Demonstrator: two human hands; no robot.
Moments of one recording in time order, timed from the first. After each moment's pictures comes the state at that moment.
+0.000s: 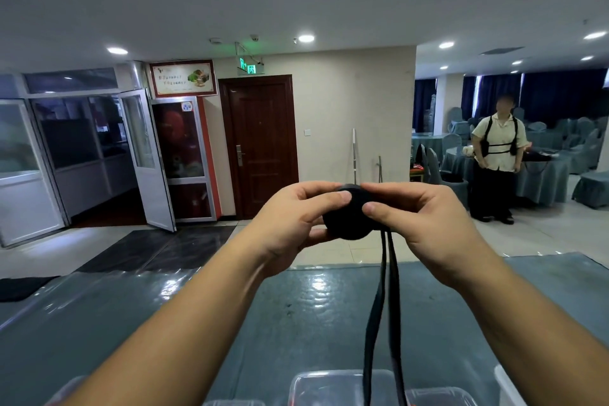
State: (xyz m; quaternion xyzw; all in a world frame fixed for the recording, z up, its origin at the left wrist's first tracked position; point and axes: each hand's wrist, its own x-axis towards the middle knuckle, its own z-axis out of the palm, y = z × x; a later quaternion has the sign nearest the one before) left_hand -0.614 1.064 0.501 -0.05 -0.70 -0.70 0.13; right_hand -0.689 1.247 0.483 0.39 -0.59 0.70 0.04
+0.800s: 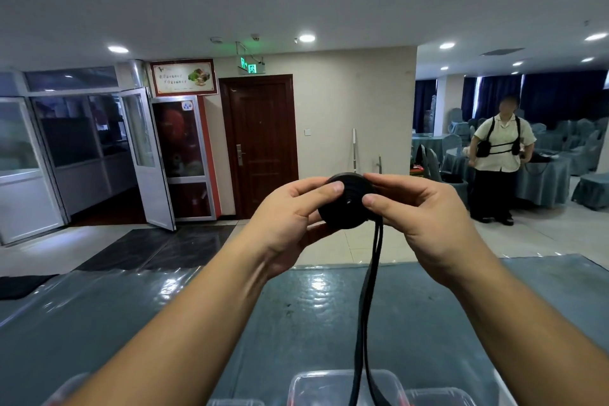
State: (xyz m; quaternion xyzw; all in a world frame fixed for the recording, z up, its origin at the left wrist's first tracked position) left_hand -0.614 1.061 0.500 -0.03 -0.66 -0.74 0.15; right_hand -0.686 1.240 0.487 0.37 -0.56 0.74 0.04
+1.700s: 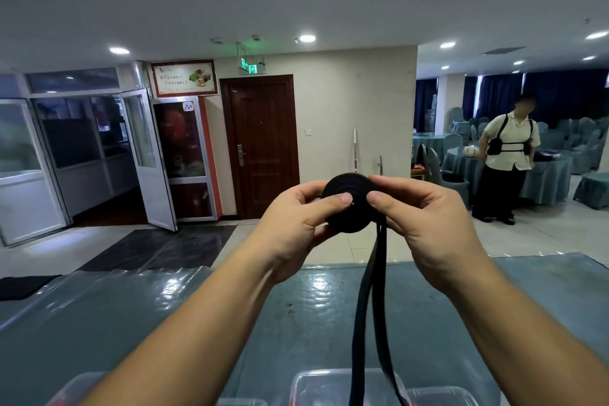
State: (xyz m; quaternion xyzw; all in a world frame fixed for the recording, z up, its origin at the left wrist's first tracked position) left_hand -0.613 1.067 0.492 -0.06 -0.66 -0.73 0.16; right_hand -0.680 1.239 0.481 0.34 -0.54 0.77 0.05
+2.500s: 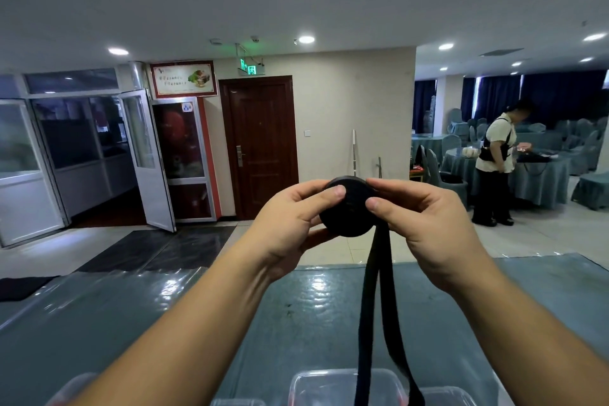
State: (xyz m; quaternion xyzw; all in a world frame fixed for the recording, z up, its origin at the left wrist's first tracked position) left_hand -0.608 1.064 0.497 -0.04 -0.68 -0.71 0.15; right_hand -0.680 1.246 0.481 0.37 -0.57 0.74 0.05
